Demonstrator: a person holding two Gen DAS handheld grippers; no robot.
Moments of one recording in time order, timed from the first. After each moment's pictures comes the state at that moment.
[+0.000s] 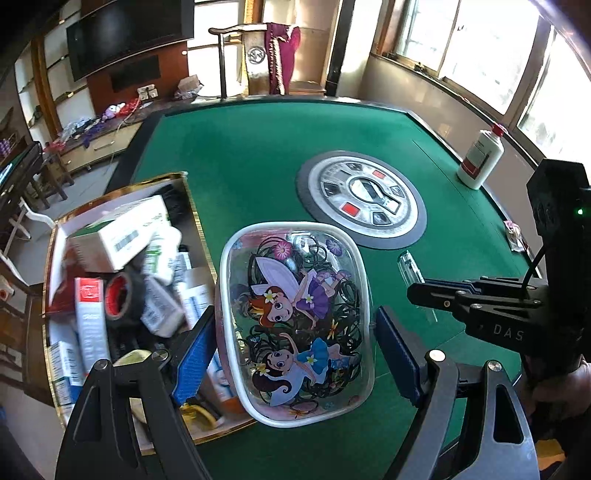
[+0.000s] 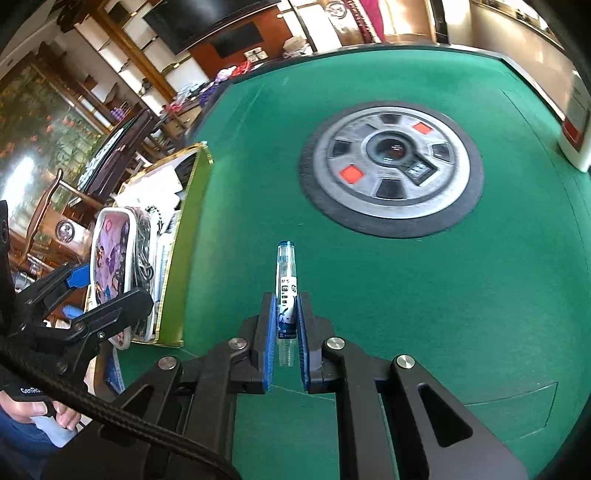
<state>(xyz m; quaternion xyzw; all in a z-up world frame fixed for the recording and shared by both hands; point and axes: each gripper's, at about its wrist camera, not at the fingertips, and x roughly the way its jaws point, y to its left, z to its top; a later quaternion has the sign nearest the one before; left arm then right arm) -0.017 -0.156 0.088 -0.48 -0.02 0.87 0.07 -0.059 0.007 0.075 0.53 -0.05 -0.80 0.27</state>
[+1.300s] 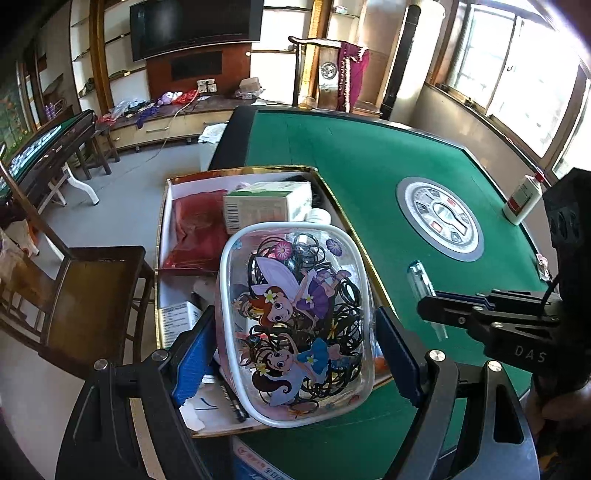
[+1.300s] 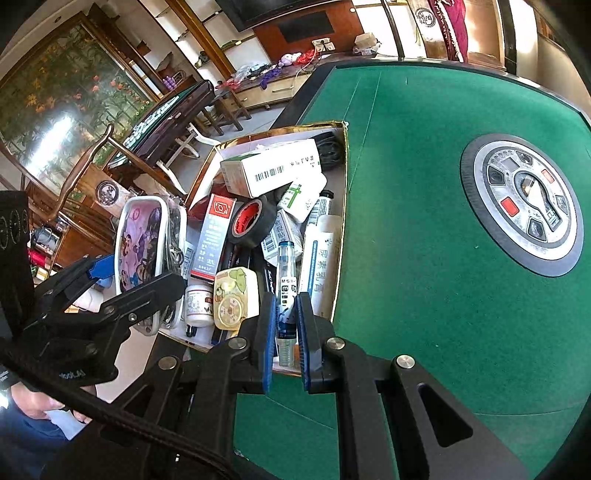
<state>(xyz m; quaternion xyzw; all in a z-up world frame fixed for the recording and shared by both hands) 0.026 -0.300 0.090 -0.46 -0.07 0.88 0.00 -0.021 -0.141 0.090 0.52 -0.02 -0.78 0.36</state>
